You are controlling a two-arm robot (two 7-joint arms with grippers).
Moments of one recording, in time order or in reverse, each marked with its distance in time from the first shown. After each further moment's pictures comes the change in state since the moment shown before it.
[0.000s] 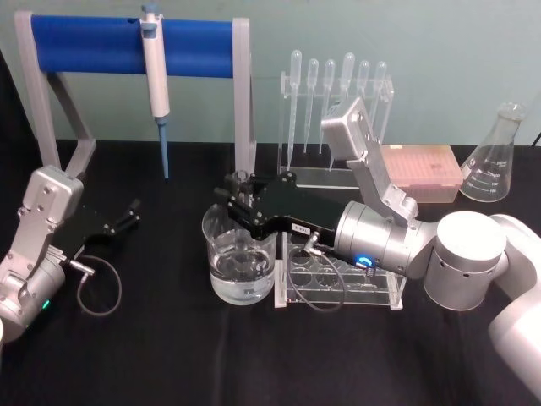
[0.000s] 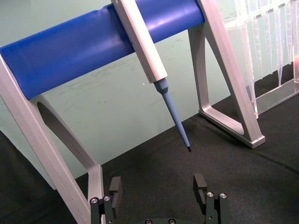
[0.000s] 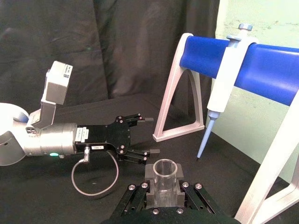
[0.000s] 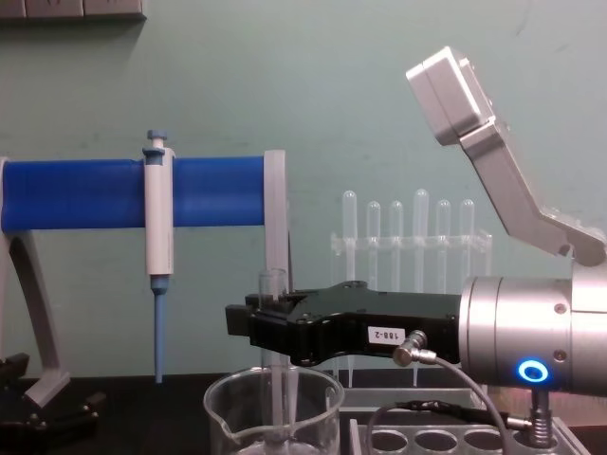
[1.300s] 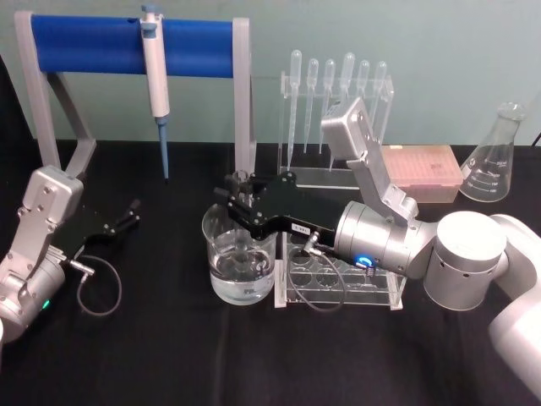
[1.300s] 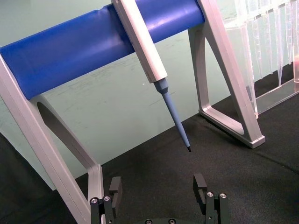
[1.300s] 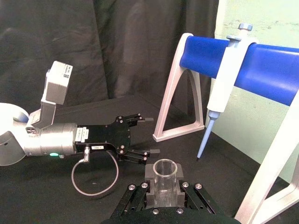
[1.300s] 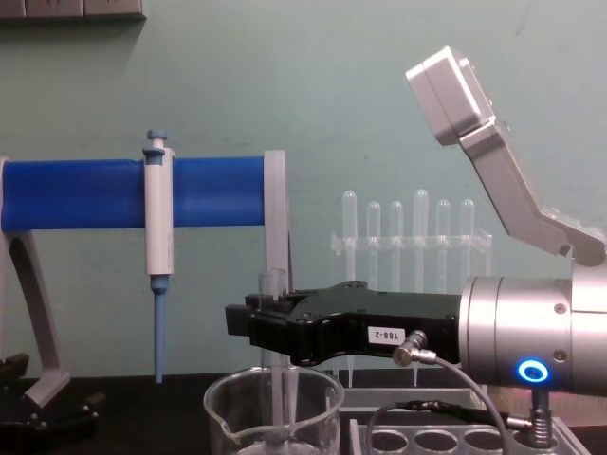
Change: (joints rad) left arm 0.000 0.000 0.000 0.000 0.000 0.000 0.000; right arm 0.000 0.000 0.000 0.000 0.000 0.000 0.000
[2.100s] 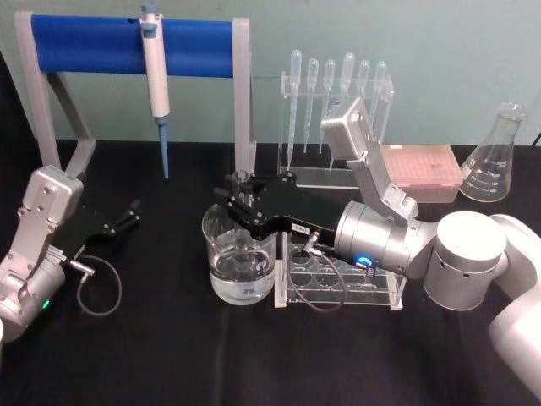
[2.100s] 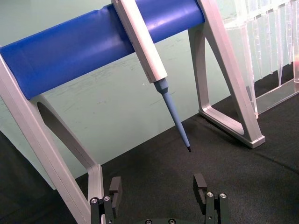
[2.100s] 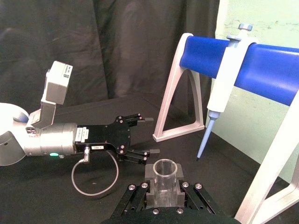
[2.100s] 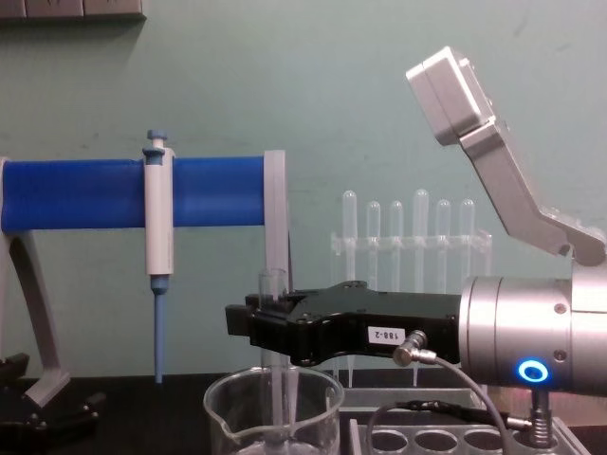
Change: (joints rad) left arm 0.000 0.000 0.000 0.000 0.000 0.000 0.000; right arm 0.000 0.000 0.000 0.000 0.000 0.000 0.000
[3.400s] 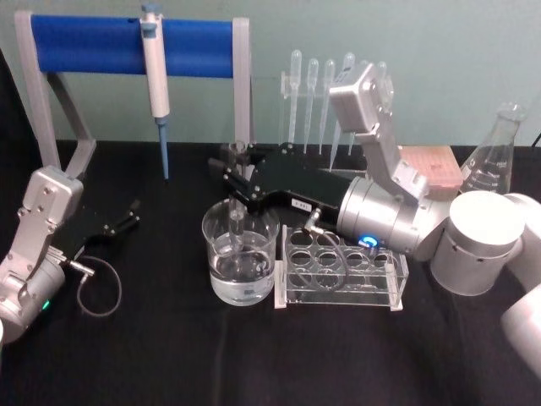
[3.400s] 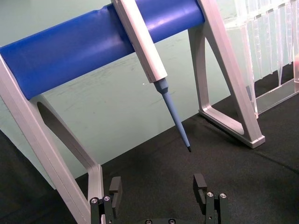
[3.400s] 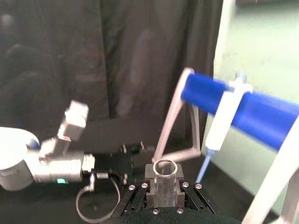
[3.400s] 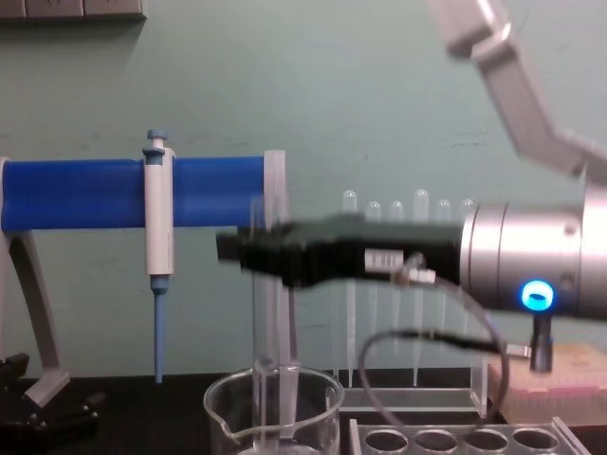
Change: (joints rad) left arm 0.000 0.000 0.000 0.000 0.000 0.000 0.000; right arm -0.004 0.018 0.034 -0.133 -0.001 0.040 -0.027
